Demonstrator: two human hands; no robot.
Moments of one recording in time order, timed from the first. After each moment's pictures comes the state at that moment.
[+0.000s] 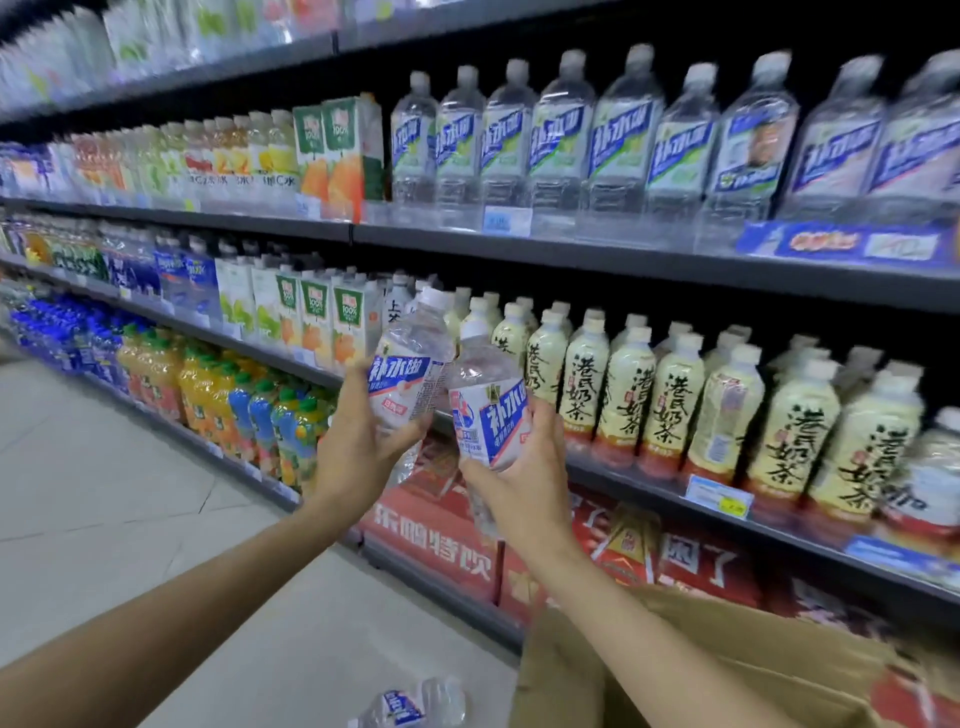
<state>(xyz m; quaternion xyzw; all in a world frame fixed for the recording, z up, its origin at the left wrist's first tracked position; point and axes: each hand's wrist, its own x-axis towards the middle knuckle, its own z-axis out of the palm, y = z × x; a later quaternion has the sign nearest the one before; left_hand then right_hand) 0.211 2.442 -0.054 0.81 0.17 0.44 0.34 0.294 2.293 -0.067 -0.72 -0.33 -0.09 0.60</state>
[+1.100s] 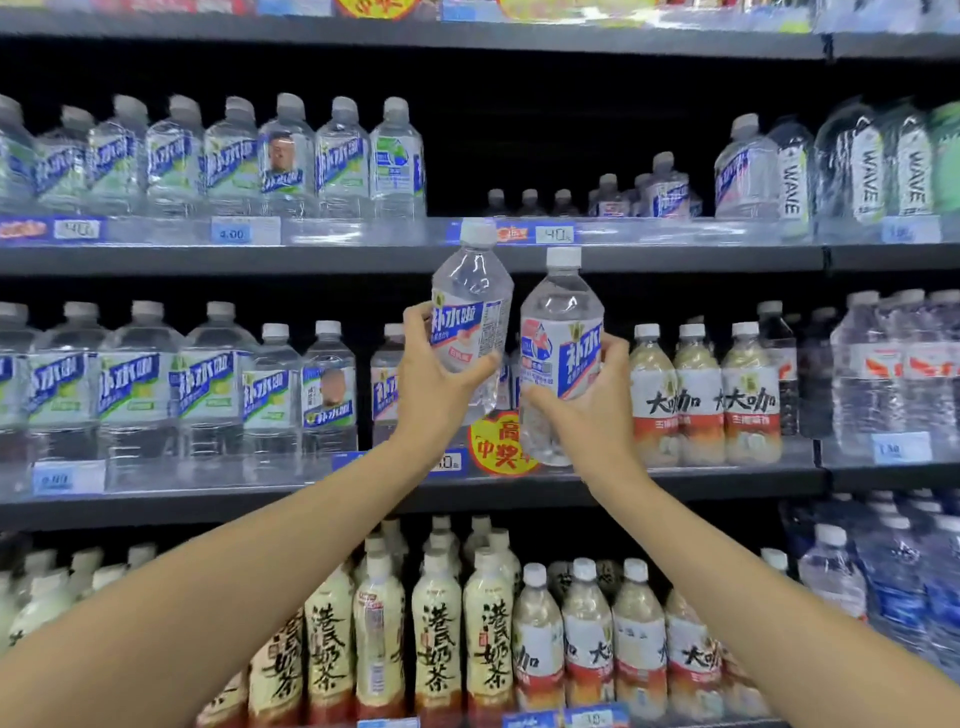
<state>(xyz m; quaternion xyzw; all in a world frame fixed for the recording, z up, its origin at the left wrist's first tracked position) 0.488 2.115 0.210 0.68 -0.21 0.46 0.53 0.488 1.962 0.182 -0.65 -0.21 -0.42 0.60</state>
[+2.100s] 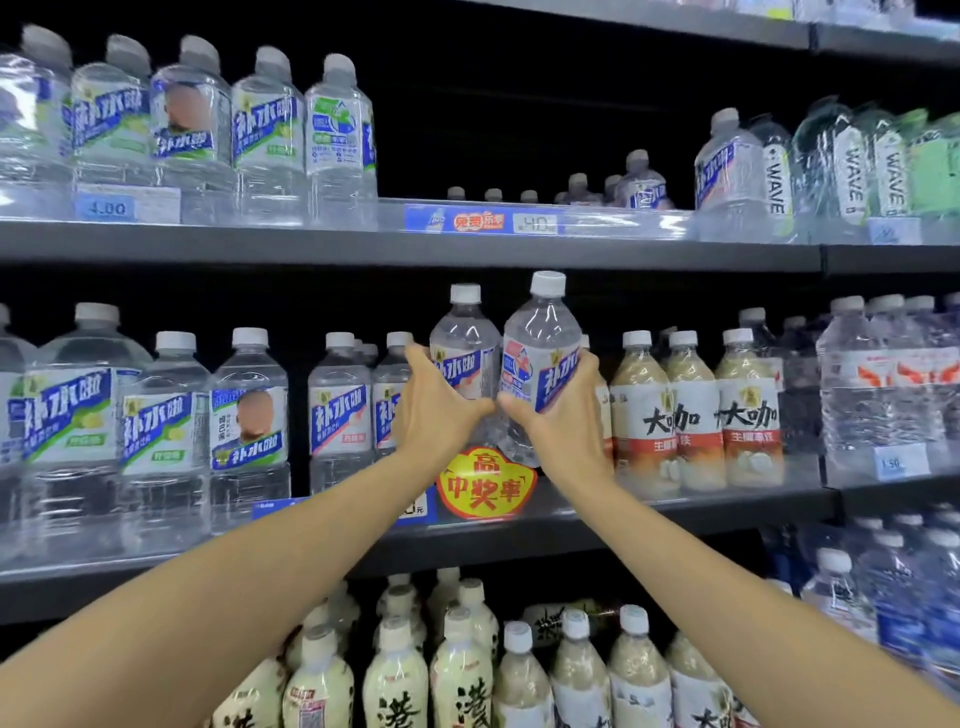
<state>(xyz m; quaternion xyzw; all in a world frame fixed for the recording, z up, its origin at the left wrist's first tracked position) 0.609 2.097 0.200 0.78 -0.12 0.44 0.43 0.586 1.965 0.178 -0.69 -0.16 -0.47 0.53</state>
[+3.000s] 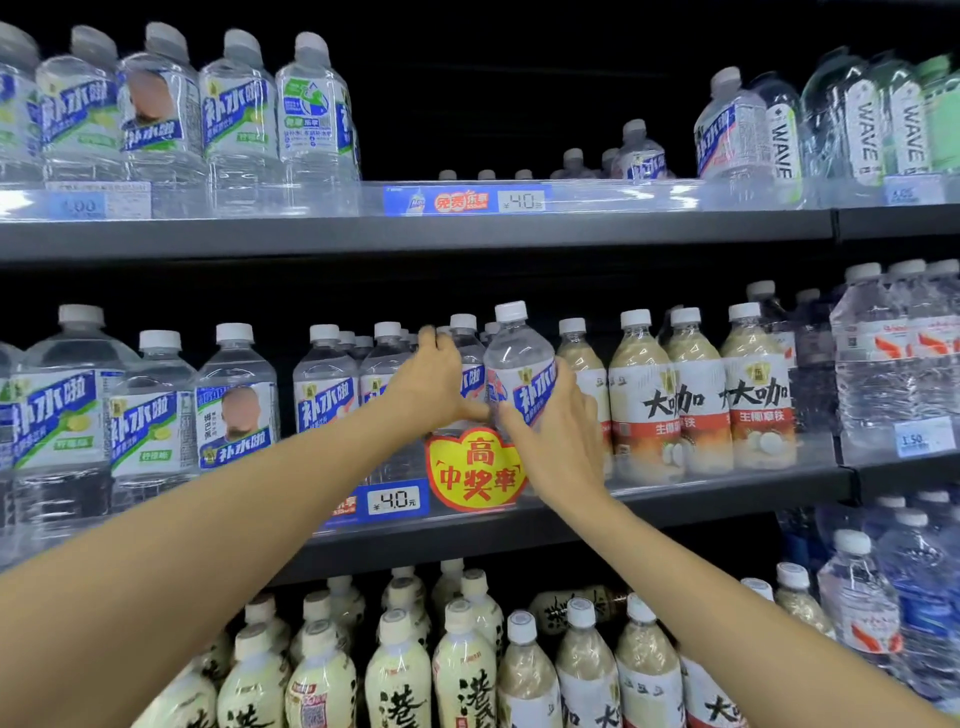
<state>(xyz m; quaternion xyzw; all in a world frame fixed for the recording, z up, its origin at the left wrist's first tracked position) 0.608 2.098 0.232 0.93 -0.13 0.33 0.04 0.602 1.963 0.150 -0.78 -0.07 -0.49 0.39</state>
